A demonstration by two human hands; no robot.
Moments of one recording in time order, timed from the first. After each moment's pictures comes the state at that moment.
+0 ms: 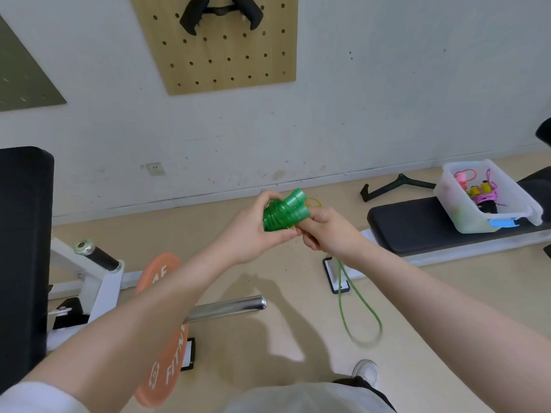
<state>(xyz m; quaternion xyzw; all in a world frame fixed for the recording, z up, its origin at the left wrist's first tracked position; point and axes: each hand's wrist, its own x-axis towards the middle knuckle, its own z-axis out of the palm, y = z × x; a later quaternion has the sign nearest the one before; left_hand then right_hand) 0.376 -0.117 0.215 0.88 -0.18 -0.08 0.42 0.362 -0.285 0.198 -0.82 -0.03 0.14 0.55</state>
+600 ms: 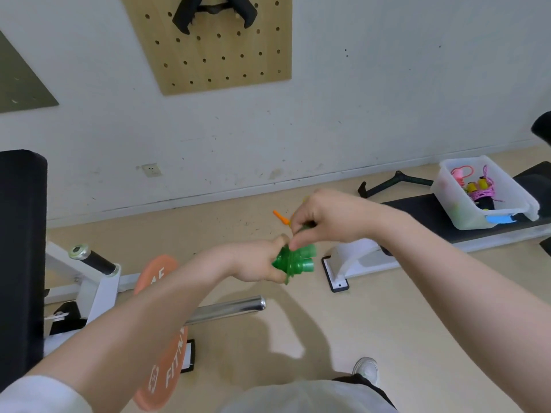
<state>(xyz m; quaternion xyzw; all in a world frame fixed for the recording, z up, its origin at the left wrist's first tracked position) 0.384 -0.121 0.193 0.88 -0.29 -0.36 0.15 0.371 -0.291 0.262 -0.92 -0.28 0.17 0.22</state>
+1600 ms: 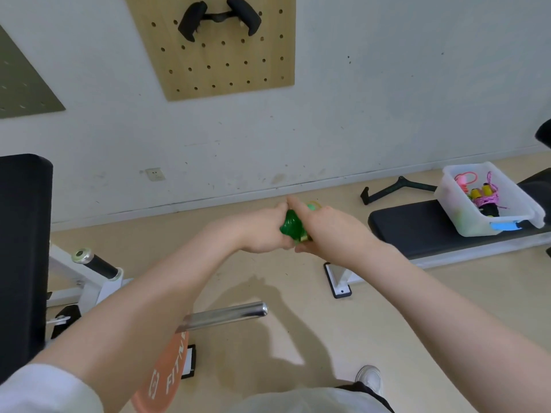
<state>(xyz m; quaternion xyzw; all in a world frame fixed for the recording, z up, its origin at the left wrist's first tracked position) 0.401 -0.140 0.248 0.93 -0.20 -0.28 0.14 0.361 -0.276 0.233 -0.98 -0.16 0.04 0.06</state>
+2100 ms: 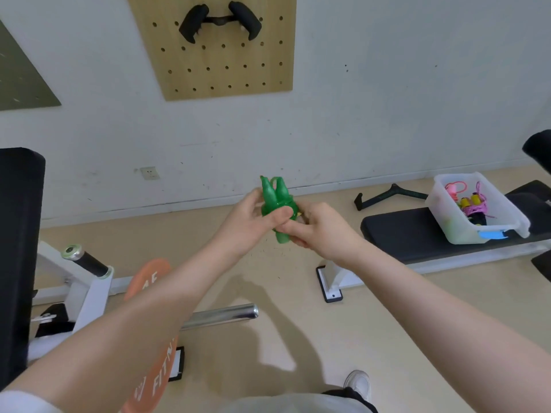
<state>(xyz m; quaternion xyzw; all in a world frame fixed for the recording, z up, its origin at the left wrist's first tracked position) 0.384 -0.128 0.225 0.72 -0.10 -0.12 0.67 0.361 -0.280 0.228 -0.84 -0.11 0.06 0.52</state>
